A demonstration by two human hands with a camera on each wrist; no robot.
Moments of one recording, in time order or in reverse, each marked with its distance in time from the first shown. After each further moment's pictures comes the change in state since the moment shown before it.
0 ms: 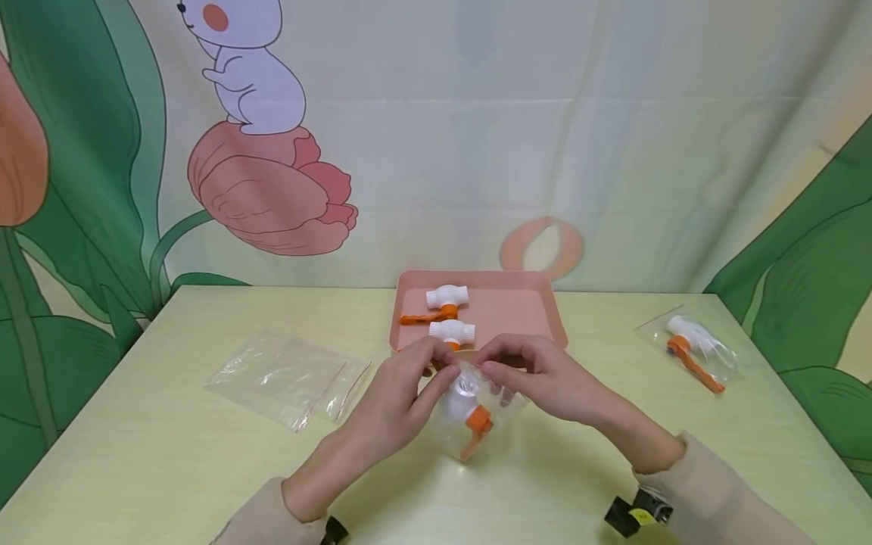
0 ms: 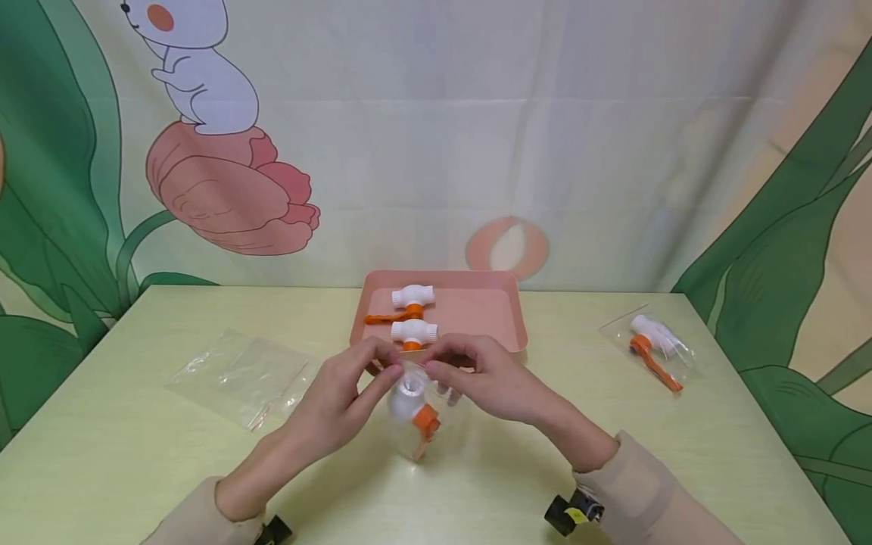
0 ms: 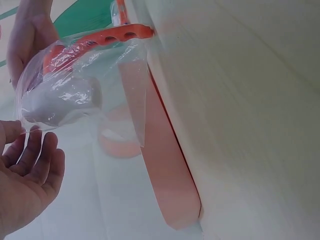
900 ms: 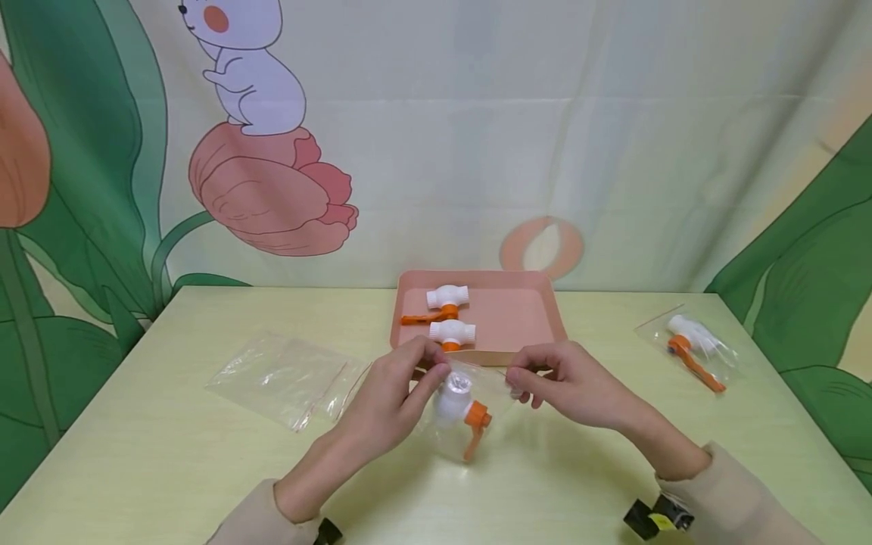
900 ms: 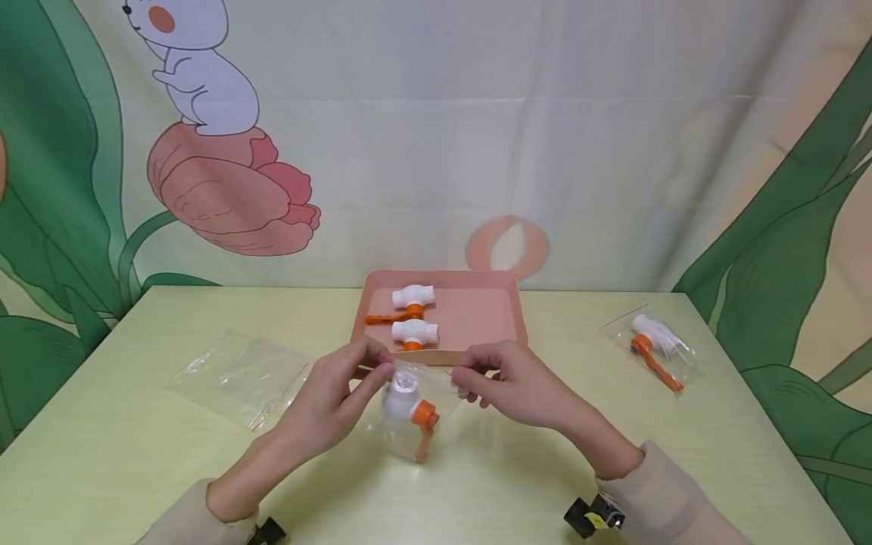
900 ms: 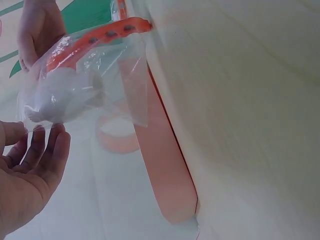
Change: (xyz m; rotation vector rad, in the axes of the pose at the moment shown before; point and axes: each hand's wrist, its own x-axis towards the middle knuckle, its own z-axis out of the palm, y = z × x) left_hand -0.004 -0.001 -0.006 -0.077 -0.012 -0.103; right_hand -0.020 0.010 -0.014 -0.117 0.041 0.003
